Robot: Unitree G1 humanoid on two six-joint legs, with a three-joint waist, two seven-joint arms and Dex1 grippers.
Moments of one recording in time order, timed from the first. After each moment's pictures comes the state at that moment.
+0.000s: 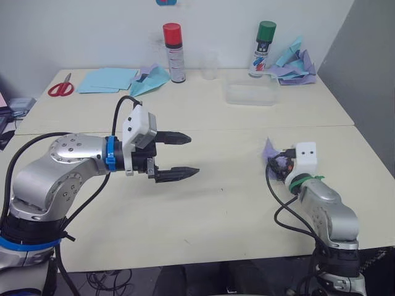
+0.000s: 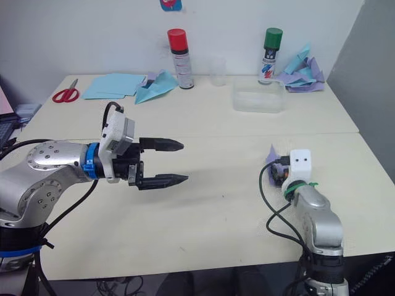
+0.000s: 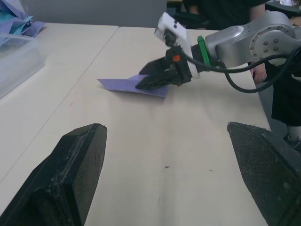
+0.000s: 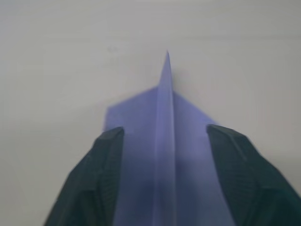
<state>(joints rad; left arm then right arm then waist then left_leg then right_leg) -0.50 0.89 0.03 -0.38 -0.75 0.69 -1.01 -0.26 -0.19 -0.18 -0.36 0.16 0.82 0.20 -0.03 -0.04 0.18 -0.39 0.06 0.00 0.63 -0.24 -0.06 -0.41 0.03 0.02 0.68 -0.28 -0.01</state>
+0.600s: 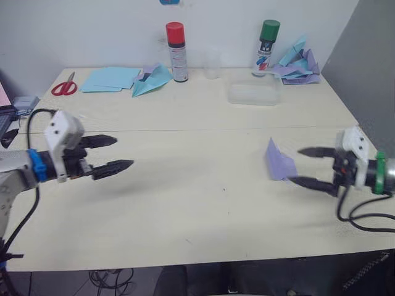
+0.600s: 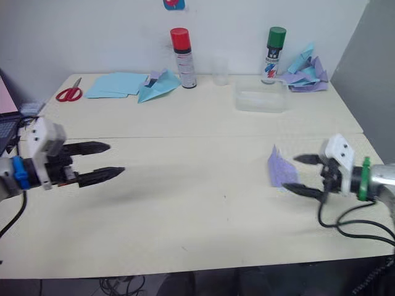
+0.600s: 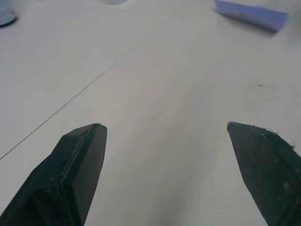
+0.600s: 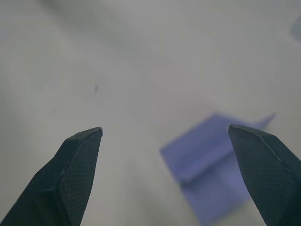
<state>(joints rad) -0.11 1.07 0.44 -0.18 -0.59 0.62 -1.04 -0.16 -1.03 -0.26 -0.25 0.46 0.57 1.17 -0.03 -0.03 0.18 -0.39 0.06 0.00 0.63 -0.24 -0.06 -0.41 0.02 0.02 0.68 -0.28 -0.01</state>
